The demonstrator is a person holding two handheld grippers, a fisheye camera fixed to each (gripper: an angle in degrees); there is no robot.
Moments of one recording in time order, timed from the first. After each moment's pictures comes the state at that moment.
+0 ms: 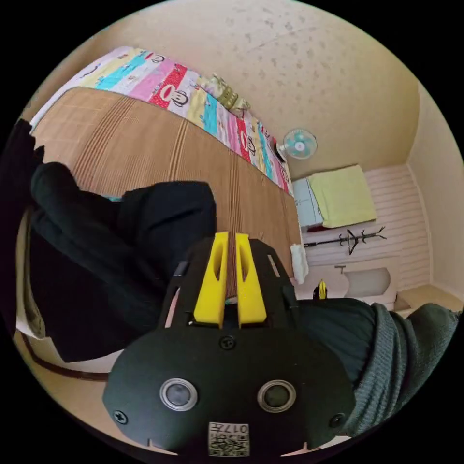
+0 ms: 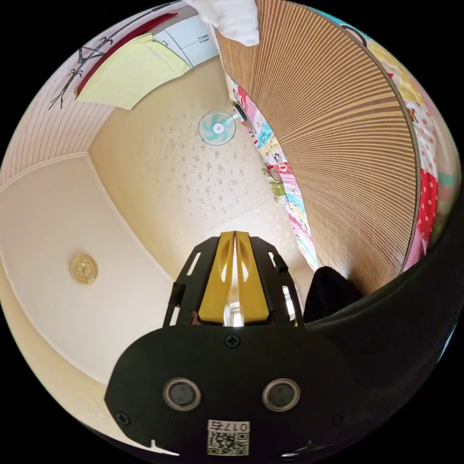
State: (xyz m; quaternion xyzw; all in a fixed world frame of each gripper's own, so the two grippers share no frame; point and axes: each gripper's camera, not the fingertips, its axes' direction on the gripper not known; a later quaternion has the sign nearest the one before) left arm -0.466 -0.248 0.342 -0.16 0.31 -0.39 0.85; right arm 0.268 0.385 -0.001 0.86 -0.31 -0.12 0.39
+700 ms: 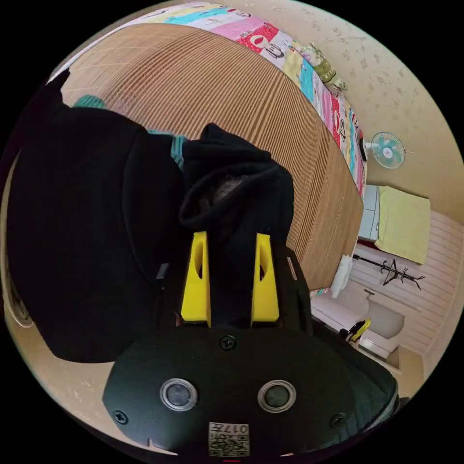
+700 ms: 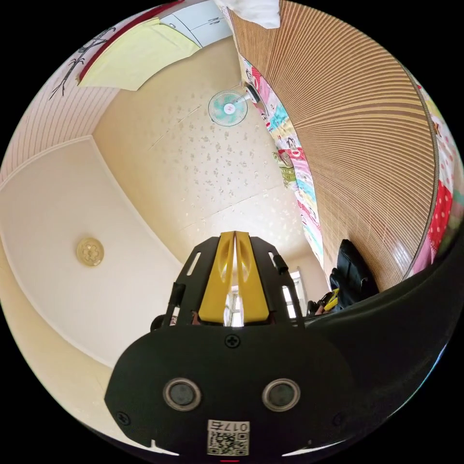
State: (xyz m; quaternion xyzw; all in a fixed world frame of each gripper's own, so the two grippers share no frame) left arm -0.470 -0.170 0.596 -0.40 0.34 -0.40 0.75; right arm 0.325 0.317 -0.020 0.84 -0.30 -0.15 0.43
